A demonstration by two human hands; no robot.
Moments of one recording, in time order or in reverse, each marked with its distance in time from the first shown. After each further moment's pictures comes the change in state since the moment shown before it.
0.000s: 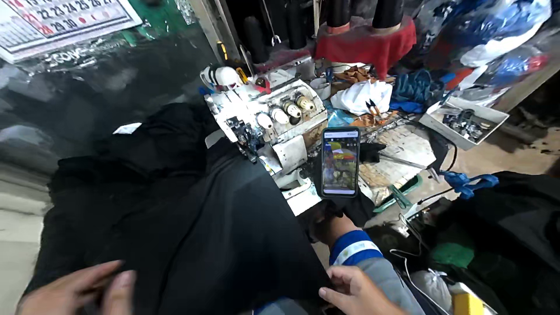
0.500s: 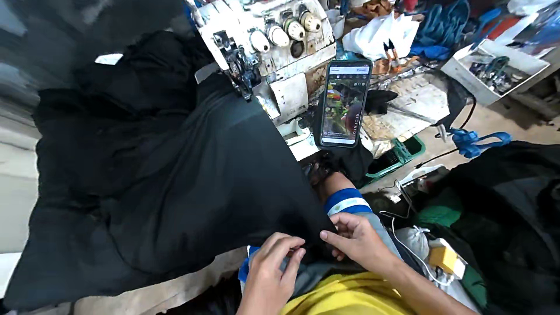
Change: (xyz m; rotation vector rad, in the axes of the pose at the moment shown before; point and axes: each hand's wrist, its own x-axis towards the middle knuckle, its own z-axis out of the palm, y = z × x) left_hand -0.124 0.142 0.173 -0.591 -0.351 -0.036; right_hand -0.023 -0.020 -0.014 0.121 0.092 0.155
